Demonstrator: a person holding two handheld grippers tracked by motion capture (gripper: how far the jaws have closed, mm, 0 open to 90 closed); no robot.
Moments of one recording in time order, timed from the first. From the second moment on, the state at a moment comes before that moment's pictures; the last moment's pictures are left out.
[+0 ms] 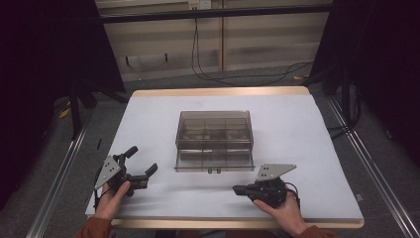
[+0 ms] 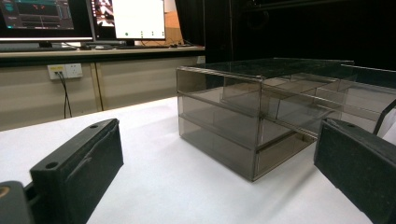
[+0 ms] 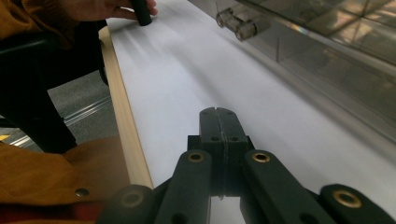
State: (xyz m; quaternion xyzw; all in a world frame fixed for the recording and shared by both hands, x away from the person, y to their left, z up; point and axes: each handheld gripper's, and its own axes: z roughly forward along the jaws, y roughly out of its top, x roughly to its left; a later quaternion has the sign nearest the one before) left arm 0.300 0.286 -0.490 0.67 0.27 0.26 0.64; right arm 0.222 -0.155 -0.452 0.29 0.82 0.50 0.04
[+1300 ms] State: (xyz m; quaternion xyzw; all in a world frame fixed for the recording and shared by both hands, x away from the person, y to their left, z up) left arm 0.300 0.286 -0.490 0.67 0.28 0.26 0.64; right arm 0.258 -0.105 -0.446 0.26 0.82 0.50 0.06
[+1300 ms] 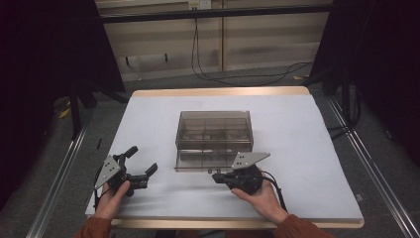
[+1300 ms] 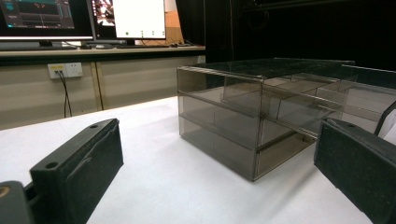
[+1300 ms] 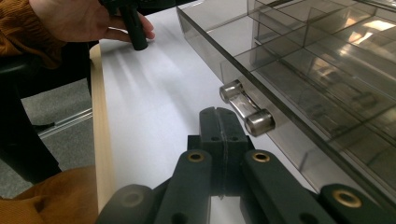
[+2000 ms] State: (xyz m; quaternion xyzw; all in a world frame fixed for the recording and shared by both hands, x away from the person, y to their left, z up) left arm 0.300 0.286 -0.490 0.67 0.27 0.26 0.64; right arm 0.260 -0.101 -0.449 0.26 0.82 0.50 0.06
